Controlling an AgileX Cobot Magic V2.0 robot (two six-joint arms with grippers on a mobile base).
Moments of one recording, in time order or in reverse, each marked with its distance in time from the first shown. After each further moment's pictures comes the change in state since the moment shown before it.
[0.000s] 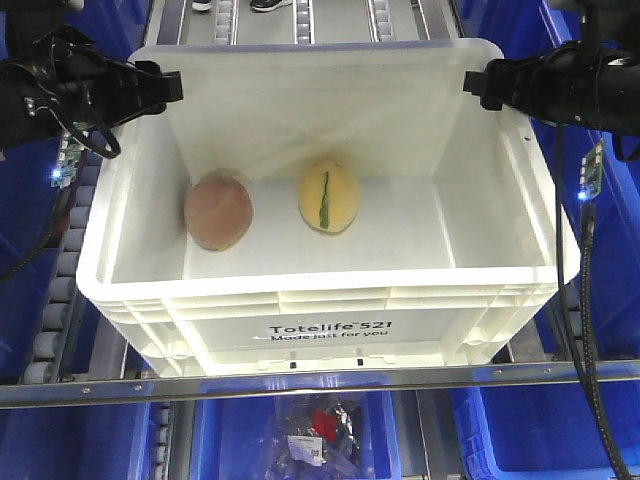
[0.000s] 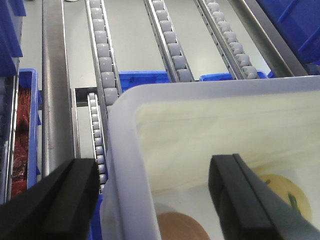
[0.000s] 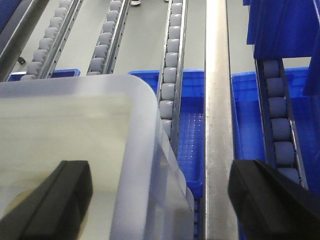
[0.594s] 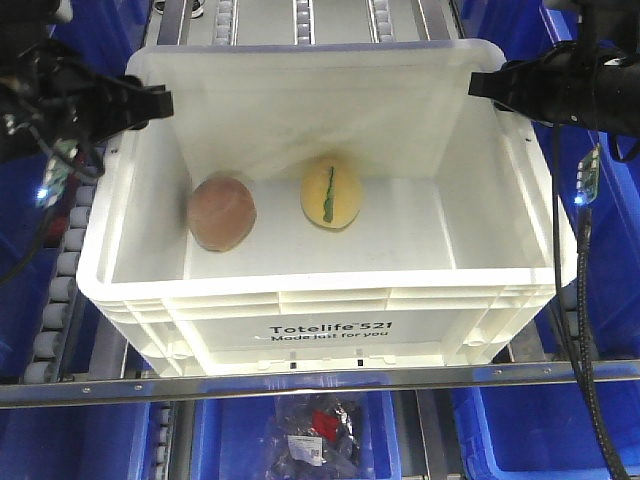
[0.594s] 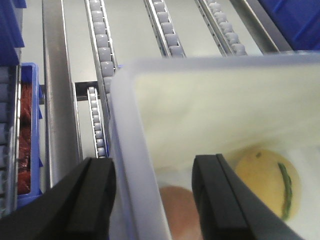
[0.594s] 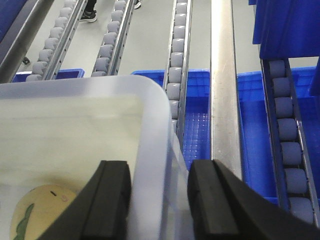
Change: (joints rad) left arm -0.016 -0.117 0.113 0.024 0.007 -0.001; right arm 0.007 0.000 0.000 0.005 0.002 0.002
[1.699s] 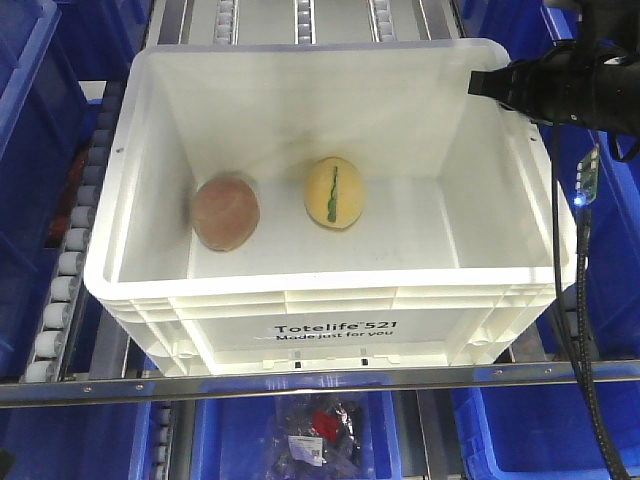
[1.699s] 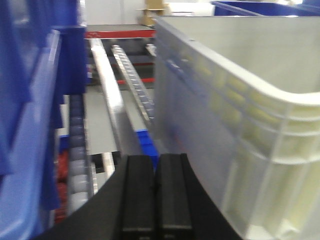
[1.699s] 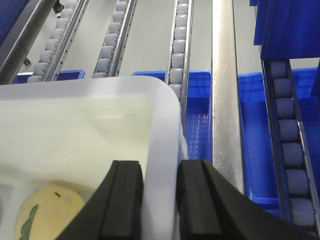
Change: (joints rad) left arm 0.091 -1.368 0.992 0.124 -0.051 0.023; right arm 0.000 0.000 -0.001 0.003 -0.002 0.001
